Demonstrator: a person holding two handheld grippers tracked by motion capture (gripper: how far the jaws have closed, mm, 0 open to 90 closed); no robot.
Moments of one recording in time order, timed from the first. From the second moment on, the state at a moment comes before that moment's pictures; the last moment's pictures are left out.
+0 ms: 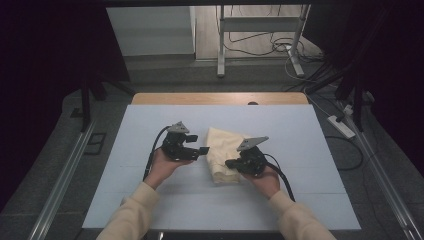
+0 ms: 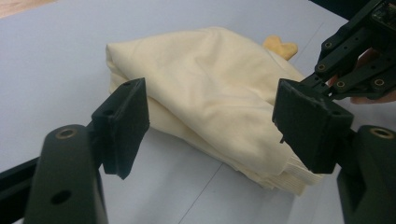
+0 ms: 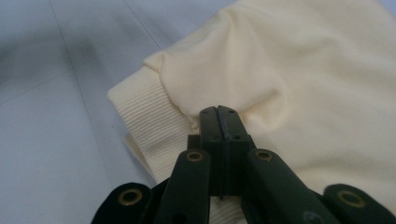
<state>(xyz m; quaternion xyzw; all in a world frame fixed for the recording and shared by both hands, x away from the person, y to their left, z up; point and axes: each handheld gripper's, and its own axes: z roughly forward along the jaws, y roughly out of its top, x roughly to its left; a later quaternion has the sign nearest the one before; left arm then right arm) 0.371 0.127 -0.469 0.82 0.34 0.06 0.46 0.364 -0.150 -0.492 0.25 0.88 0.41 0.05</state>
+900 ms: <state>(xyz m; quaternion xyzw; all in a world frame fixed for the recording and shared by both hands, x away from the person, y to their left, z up) 0.335 0.145 -0.473 0.82 0.35 0.08 0.44 0.341 -0.211 -0.477 0.28 0.86 0.42 0.11</state>
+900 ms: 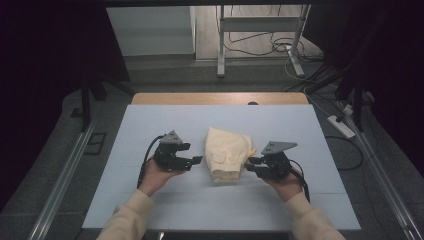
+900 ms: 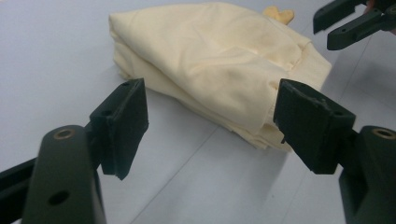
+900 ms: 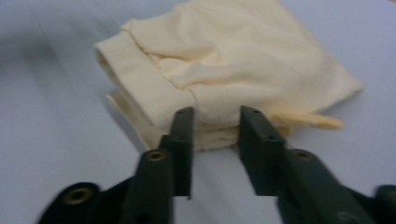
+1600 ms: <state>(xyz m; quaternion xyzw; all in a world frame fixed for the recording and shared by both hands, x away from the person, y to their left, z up) 0.287 0.195 -0.496 0.82 0.39 0.09 0.41 0.313 -0.270 -0.485 0.33 0.85 0.40 0.12</state>
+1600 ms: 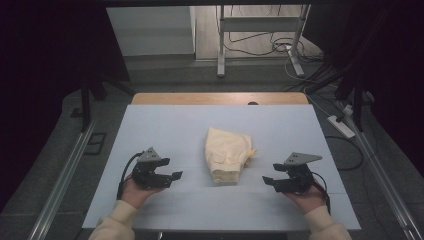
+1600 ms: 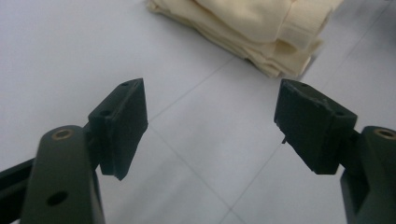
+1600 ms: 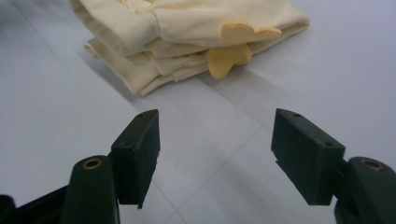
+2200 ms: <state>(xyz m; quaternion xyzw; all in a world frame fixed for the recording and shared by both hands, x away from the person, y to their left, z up) 0.279 0.211 -0.506 0.82 0.40 0.08 0.41 0.309 -0.292 -0.487 0.34 0.84 0.41 0.12</state>
